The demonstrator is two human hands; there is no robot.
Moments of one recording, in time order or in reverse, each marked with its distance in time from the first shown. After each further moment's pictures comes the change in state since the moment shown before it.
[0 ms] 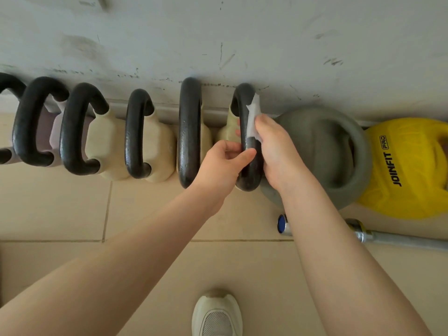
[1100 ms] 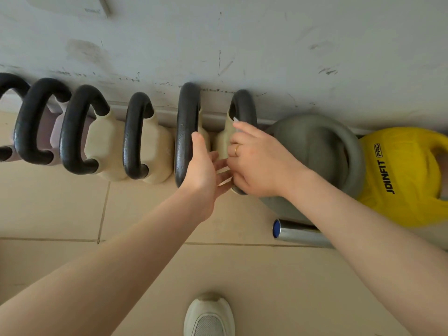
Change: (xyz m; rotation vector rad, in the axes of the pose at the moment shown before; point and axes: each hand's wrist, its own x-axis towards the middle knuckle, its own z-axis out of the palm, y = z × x) left_hand 0.002 0.000 -0.008 -0.536 0.062 -0.281; right_hand 0.007 0.006 -0.019 -1.678 -0.314 -1.269
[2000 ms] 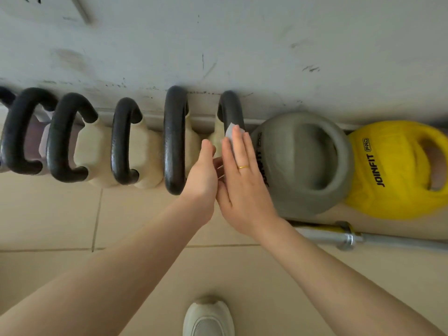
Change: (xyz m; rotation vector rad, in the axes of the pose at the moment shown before) left_hand 0.003 -0.017 0.009 0.240 -0.044 0.152; right_hand -0.022 -0.064 0.015 0.566 0.185 0.653
